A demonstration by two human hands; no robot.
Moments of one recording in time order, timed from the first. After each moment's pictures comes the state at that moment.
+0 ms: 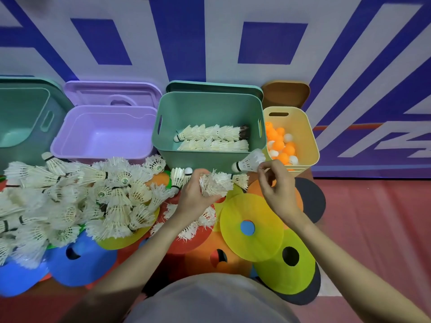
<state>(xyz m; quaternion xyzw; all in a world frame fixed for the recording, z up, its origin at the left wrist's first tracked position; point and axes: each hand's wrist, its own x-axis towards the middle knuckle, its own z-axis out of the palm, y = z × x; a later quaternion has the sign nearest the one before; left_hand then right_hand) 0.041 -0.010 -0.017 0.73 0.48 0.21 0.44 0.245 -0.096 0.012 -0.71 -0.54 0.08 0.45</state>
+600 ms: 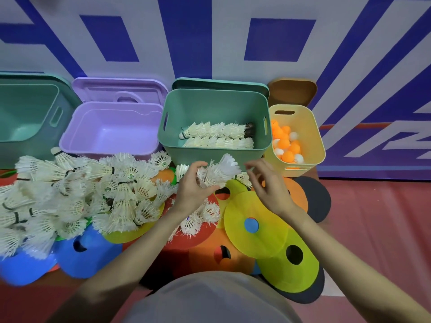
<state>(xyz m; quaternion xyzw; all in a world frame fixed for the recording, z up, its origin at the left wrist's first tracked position) 0.033 0.001 -0.015 0.70 0.49 0.25 0.46 0.237 -0.086 0.002 -0.64 -0.64 0.15 0.39</state>
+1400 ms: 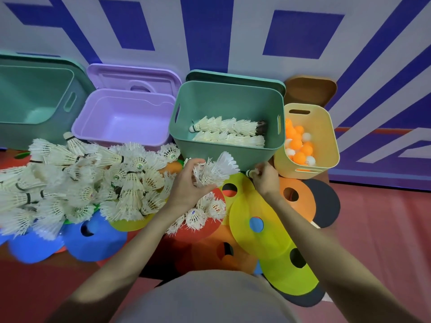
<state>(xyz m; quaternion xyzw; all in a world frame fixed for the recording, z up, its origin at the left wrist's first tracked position) 0.002 0.001 -0.009 0.70 0.49 0.25 0.45 0.241 -0.029 -0.081 -0.84 -0.42 0.23 0.27</state>
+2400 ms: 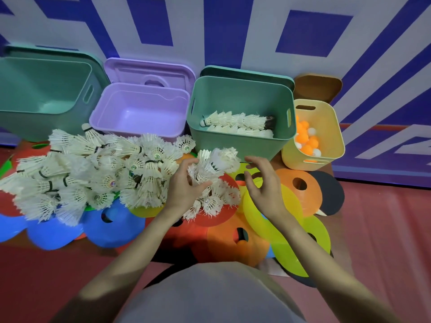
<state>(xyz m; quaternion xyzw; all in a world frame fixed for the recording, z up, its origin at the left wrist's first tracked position) -0.060 -0.022 -0.004 0.69 0.52 0.30 0.40 0.139 -0.097 0.013 -0.65 -0.59 0.16 0.46</state>
